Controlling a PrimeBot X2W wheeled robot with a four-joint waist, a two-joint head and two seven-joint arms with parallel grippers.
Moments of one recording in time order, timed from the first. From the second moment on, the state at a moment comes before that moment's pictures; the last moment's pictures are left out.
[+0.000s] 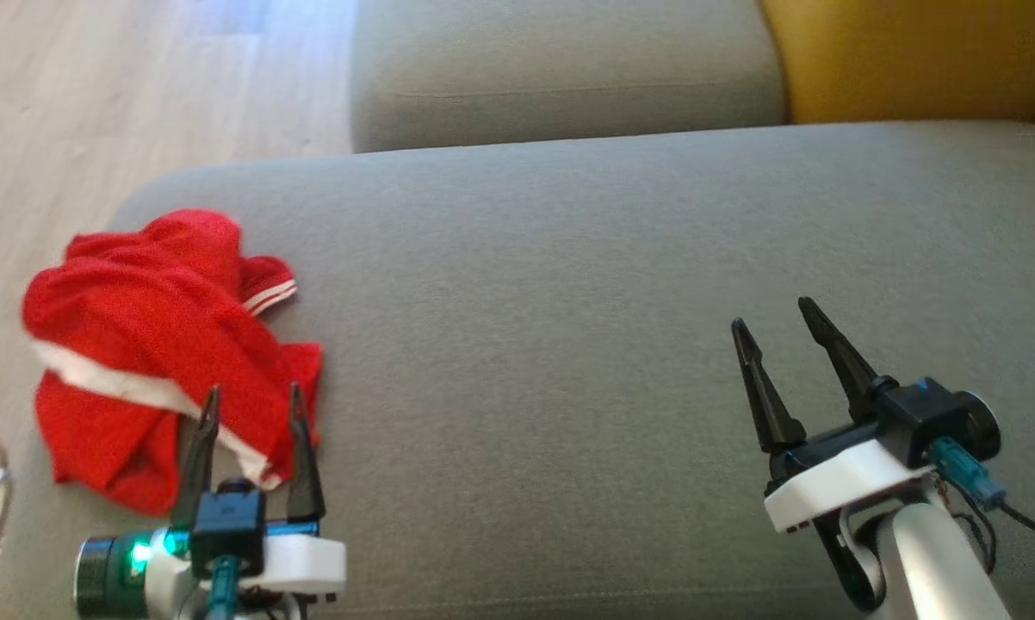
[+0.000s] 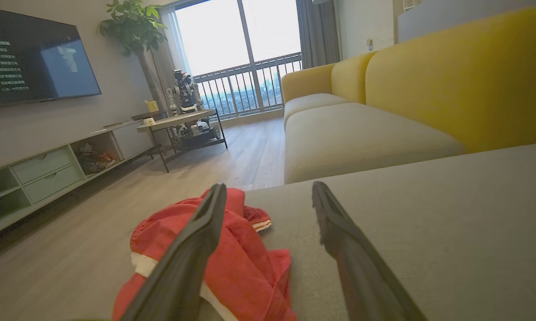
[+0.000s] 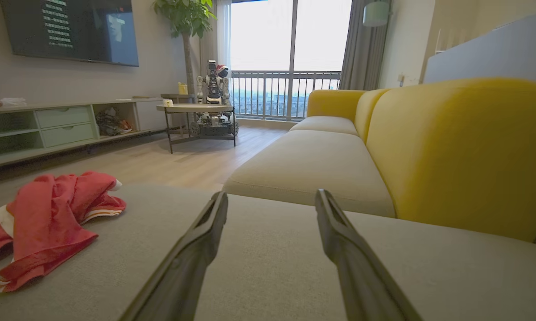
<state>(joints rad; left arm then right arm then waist) 0.05 0.27 -0.44 0.01 -0.11 0.50 -0.25 -0.11 -0.04 0.04 0.18 0.05 0.13 -0.25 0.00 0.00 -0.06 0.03</state>
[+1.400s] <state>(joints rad) 0.18 0.27 -0.20 -0.05 -0.07 0.39 -0.25 -0.05 -0.04 0.15 0.19 0.13 0.13 -0.25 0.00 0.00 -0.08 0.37</state>
